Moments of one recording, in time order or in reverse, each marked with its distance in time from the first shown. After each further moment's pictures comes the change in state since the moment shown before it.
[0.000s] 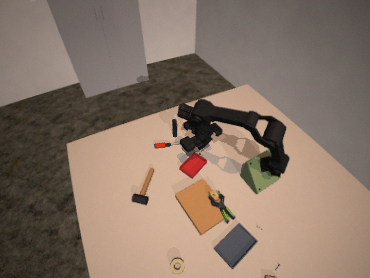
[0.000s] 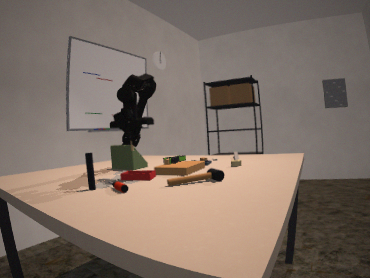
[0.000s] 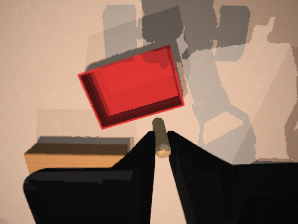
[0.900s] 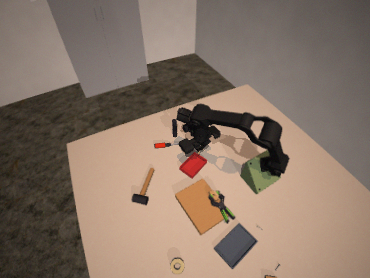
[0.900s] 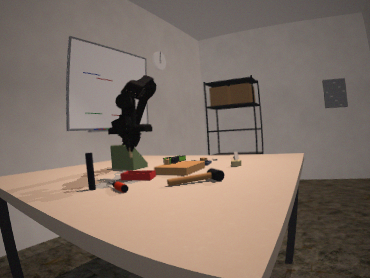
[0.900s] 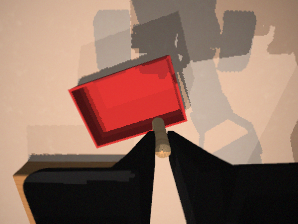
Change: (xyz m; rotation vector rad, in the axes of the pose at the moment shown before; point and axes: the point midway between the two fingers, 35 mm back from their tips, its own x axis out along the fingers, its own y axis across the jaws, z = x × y) arm 0.026 -0.002 0.011 0.019 -0.012 -0.003
